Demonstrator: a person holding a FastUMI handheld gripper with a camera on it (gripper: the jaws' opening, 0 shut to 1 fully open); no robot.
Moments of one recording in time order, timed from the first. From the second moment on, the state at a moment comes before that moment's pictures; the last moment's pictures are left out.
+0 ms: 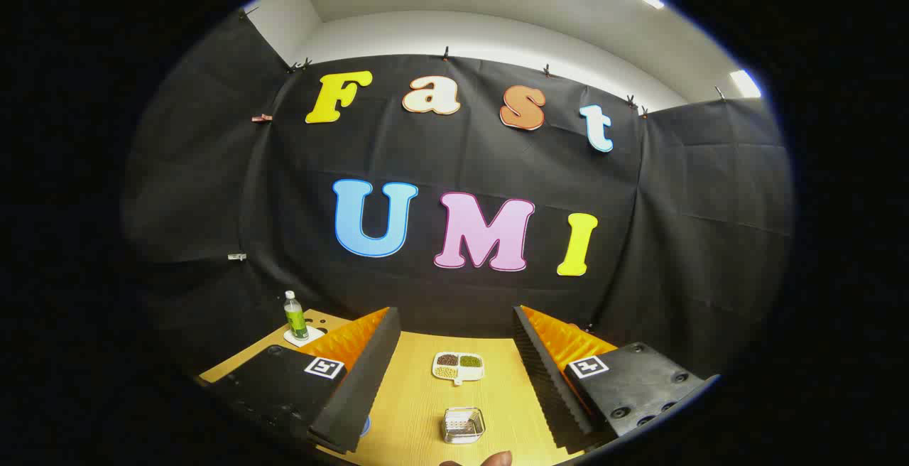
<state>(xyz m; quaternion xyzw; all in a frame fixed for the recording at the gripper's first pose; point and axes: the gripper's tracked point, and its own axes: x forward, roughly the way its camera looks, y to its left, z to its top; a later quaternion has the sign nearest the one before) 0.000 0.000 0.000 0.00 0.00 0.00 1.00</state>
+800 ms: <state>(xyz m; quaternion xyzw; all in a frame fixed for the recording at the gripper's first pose) 0.002 0.001 -0.001 0.00 0.00 0.00 1.00</state>
